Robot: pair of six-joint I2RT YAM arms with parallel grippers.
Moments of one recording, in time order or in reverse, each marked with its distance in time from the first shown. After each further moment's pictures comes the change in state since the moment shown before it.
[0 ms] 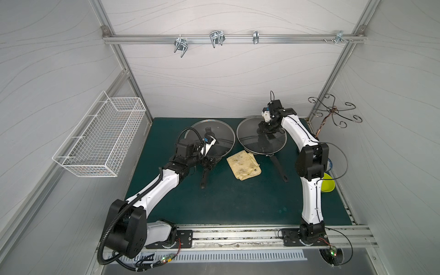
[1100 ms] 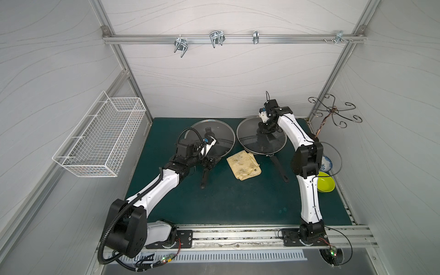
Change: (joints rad) left arm 0.000 0.007 0.000 -0.006 -0.016 0.028; right arm 0.027 0.094 0.150 -0.103 0.068 -0.086
